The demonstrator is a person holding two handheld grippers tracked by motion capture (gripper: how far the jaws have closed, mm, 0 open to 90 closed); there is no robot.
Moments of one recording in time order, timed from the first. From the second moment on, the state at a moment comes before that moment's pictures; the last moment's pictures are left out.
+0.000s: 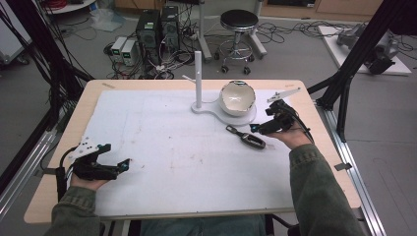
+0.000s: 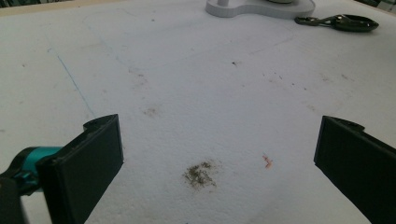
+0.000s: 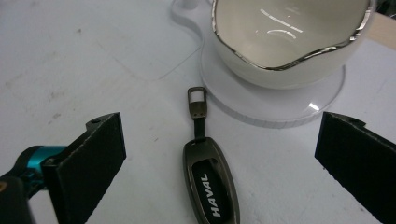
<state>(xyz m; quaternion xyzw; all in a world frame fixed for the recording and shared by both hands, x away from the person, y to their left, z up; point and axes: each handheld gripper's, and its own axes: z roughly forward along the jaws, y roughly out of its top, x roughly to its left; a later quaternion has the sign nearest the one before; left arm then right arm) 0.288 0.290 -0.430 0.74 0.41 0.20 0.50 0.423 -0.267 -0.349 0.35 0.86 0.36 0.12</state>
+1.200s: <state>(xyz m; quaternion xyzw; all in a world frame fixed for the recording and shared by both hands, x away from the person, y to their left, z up) 0.288 0.291 -0.431 0.74 0.41 0.20 0.50 0.459 -0.206 -0.407 0.31 0.92 0.21 0.06</state>
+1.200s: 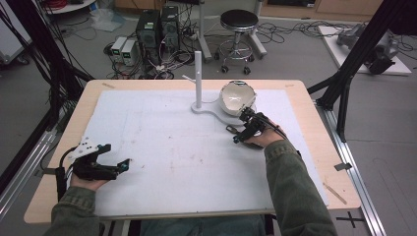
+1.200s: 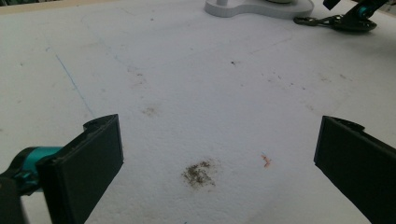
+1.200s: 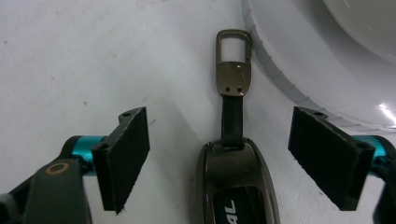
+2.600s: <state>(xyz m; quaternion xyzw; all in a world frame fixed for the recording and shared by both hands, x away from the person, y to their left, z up) 0.289 0.291 -0.431 0.74 0.41 0.20 0.50 0.468 -0.200 -0.405 0.34 0.92 0.19 0.03</state>
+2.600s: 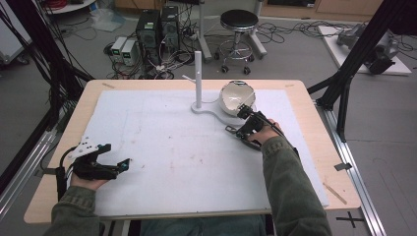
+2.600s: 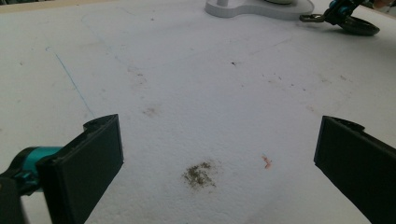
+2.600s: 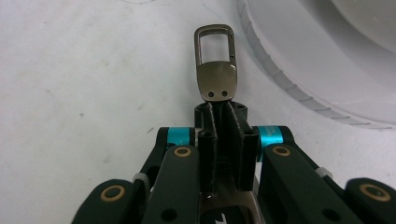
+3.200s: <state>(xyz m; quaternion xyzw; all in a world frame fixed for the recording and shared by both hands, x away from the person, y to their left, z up) 0.289 0.290 -0.431 0.74 0.41 0.19 0.50 0.454 -0.224 -0.367 0.34 0.91 0.24 -0.01</state>
